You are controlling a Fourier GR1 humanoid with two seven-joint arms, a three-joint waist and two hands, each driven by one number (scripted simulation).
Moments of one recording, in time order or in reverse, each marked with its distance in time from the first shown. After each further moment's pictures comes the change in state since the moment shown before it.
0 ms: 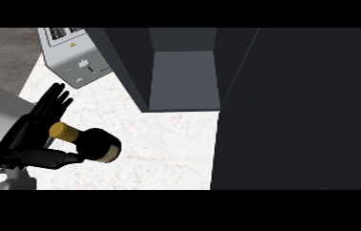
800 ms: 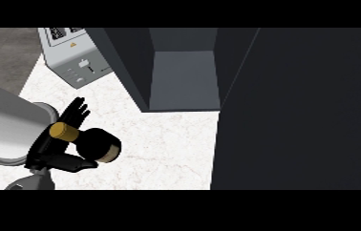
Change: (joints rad) left arm -0.026 0.008 -0.029 0.342 -0.102 -0.057 -0.270; right arm 0.026 -0.026 -0.029 -0.002 -0.004 0.011 -0.028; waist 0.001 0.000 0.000
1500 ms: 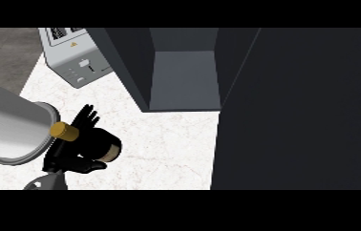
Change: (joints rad) left arm -0.052 -0.022 0.015 0.253 -0.006 -0.009 -0.165; right arm 0.002 0.006 0.012 0.005 -0.001 0.003 -0.020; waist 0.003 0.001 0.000
